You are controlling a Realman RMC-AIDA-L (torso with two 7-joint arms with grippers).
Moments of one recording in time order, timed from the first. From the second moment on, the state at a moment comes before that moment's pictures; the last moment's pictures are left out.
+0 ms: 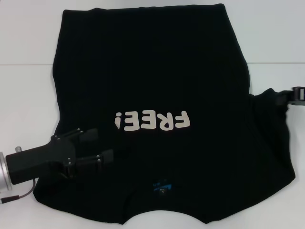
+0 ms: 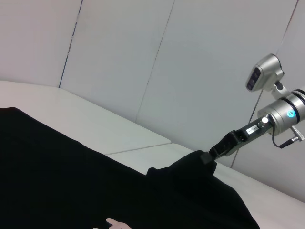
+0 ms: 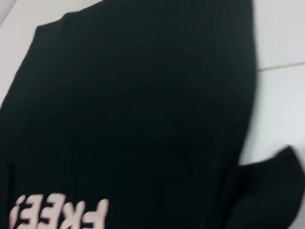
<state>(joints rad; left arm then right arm) -0.44 -2.06 0.48 0.51 2.01 1.64 -1.26 0.73 1.93 -0.62 -0.73 -2.45 -1.29 2.39</state>
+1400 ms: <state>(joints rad) -0.44 -2.07 0.40 0.51 2.01 1.64 -1.26 0.79 1.91 -0.71 -0.63 -2.49 -1.25 2.44</state>
